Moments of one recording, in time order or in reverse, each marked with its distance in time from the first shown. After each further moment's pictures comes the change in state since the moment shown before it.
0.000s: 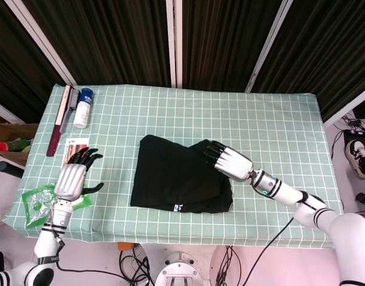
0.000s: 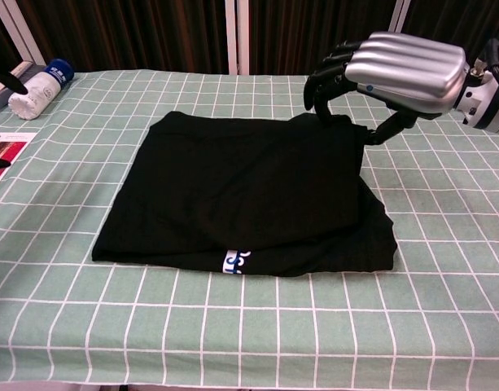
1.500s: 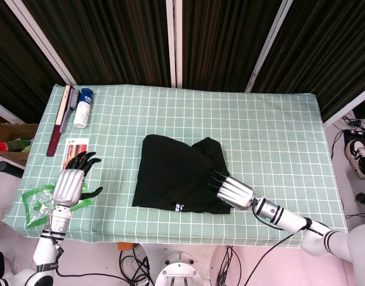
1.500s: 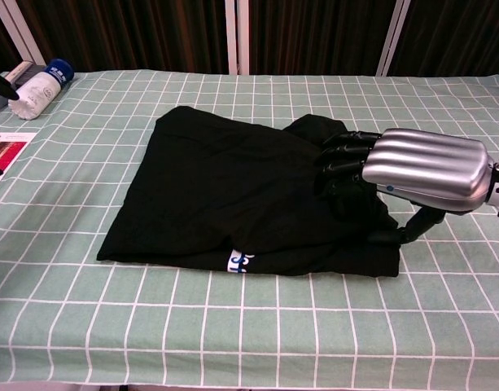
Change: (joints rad) left arm 0.051 -0.010 0.008 -0.015 0.041 0.037 -0.003; right arm -0.121 0.068 -0.061 -0.285 -0.062 -0.109 -0.152
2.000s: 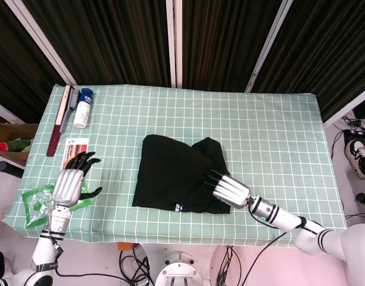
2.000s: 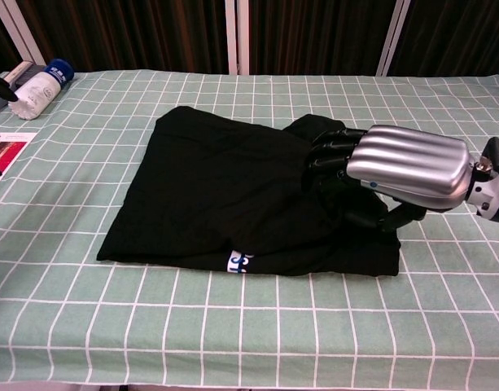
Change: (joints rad) left arm 0.005 0.001 -0.005 0.011 0.004 -0.005 -0.014; right arm 0.000 -0.032 0.025 0.021 0.003 0.038 0.003
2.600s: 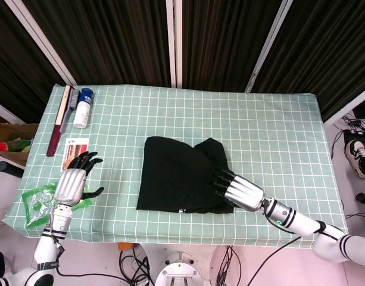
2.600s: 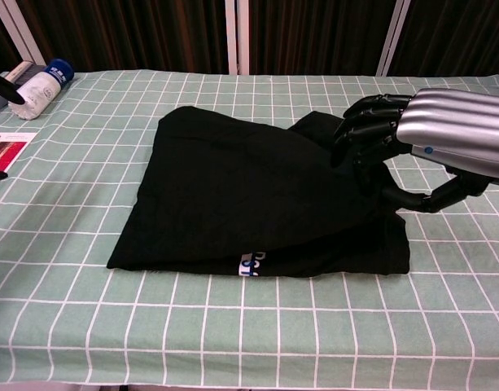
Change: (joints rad) left arm -0.010 0.002 -0.006 -0.015 -0.014 -0.028 0.023; right arm -0.018 0.175 -0.027 -0.185 -0.027 0.030 0.010
